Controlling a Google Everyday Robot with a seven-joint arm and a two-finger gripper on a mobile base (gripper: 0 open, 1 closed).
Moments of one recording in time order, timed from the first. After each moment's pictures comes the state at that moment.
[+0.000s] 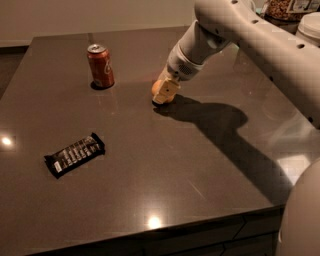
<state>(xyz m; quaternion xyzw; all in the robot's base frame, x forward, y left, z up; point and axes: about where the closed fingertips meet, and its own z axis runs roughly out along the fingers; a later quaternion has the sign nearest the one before) 0.653 -0.017 0.861 -0.63 0.72 0.13 0.25</state>
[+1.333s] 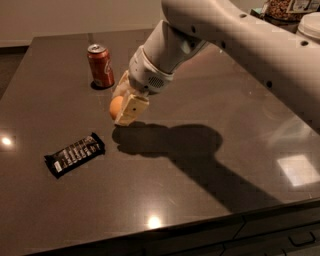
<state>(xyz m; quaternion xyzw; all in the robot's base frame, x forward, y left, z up) 0.532 0.080 0.895 -0.74 0.59 0.20 0.25</state>
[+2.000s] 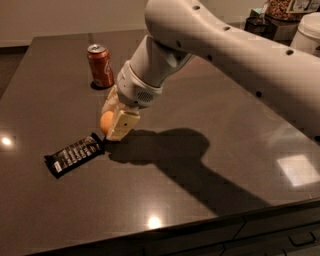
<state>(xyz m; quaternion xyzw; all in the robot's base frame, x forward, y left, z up) 0.503 0.103 0.875 -0.77 0.56 0.21 0.23</state>
